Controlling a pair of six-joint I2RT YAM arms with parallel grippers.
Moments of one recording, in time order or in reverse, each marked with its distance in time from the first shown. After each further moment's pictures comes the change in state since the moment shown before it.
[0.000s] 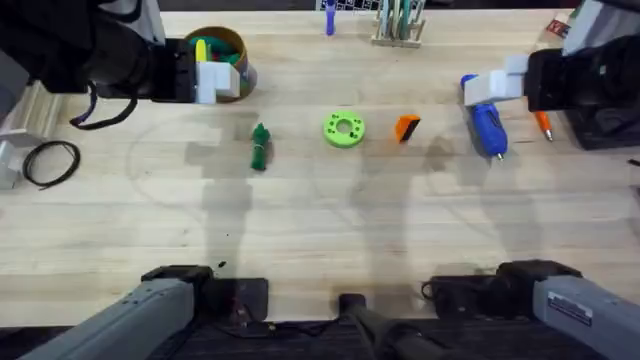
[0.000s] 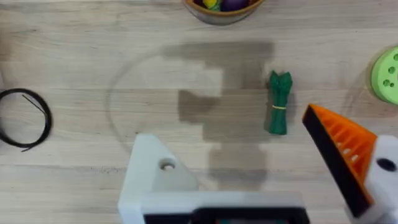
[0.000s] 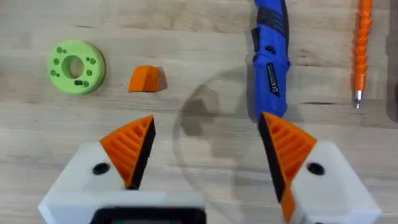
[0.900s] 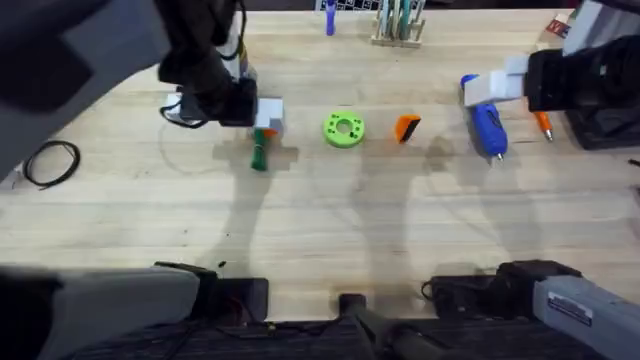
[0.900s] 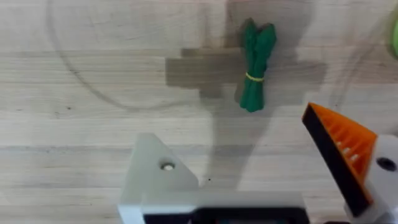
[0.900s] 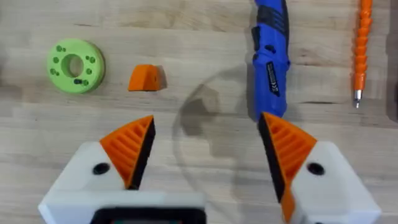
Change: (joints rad) left arm -0.193 0.302 0.005 -0.093 0.004 -0.195; right arm 0.000 0.001 0.002 -0.005 0.000 -0.003
